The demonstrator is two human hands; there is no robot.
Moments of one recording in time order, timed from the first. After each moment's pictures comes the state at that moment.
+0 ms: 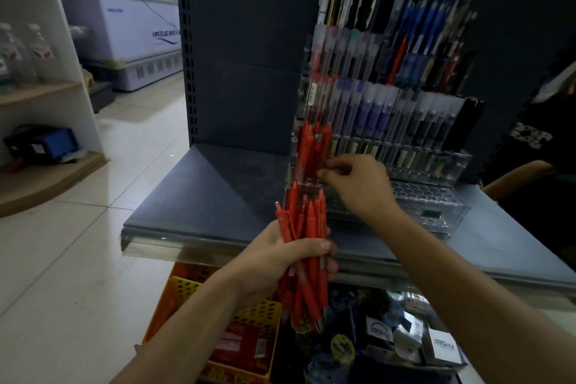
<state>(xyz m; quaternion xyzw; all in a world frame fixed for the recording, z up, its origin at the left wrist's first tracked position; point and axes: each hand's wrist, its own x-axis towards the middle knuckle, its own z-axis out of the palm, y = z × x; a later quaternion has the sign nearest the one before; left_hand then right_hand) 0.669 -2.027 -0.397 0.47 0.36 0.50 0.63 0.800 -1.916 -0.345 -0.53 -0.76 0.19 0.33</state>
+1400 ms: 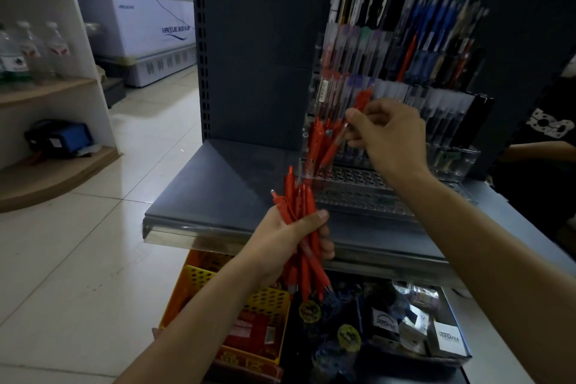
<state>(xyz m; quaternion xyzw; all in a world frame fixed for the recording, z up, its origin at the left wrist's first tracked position) 0.669 -2.030 -0.393 0.41 0.41 0.56 0.59 0.798 -1.927 -0.295 -0.43 -0.69 0.24 0.53</state>
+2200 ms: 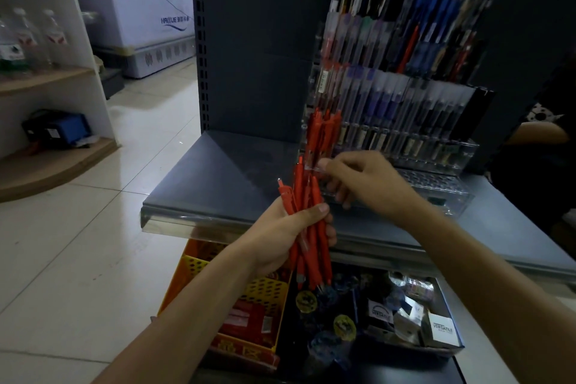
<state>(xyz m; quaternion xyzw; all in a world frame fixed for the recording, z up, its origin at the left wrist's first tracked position) 0.672 -2.030 -0.391 0.43 0.37 0.54 0.62 0.811 -1.951 -0.330 -0.43 -0.78 0.35 0.27</state>
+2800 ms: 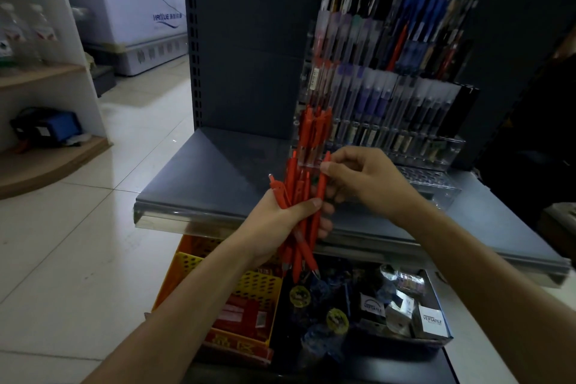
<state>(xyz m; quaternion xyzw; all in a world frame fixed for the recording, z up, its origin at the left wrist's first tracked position) 0.675 -2.028 -0.391 0.47 0.39 0.56 0.56 0.825 -1.957 -0.329 -0.39 -0.77 0.40 0.30</state>
